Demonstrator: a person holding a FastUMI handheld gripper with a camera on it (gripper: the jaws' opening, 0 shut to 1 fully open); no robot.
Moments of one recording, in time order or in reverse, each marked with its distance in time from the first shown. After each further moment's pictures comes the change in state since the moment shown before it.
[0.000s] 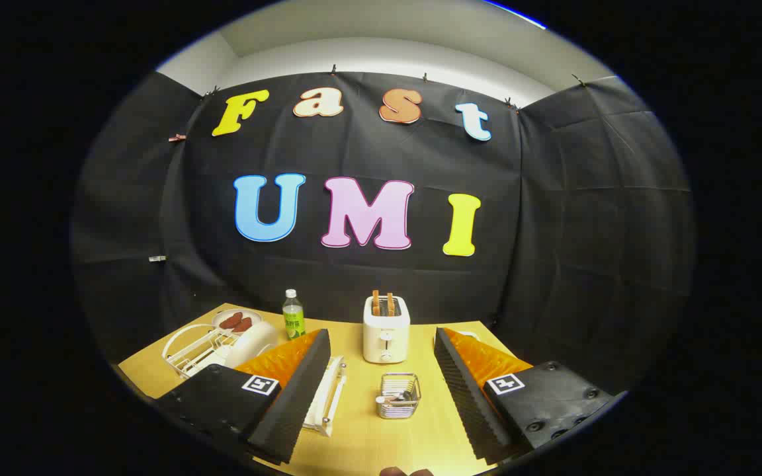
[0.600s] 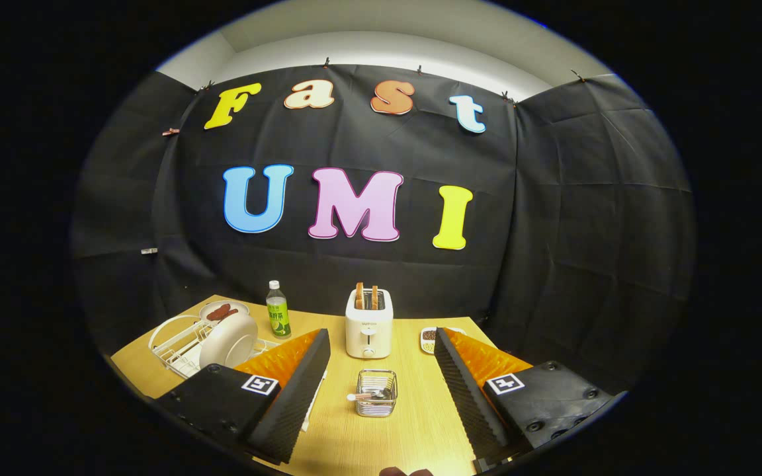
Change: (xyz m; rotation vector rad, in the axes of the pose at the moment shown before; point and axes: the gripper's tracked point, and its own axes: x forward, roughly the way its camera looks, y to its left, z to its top) arm 0.012 -0.031 -0.014 -0.012 0.038 0.011
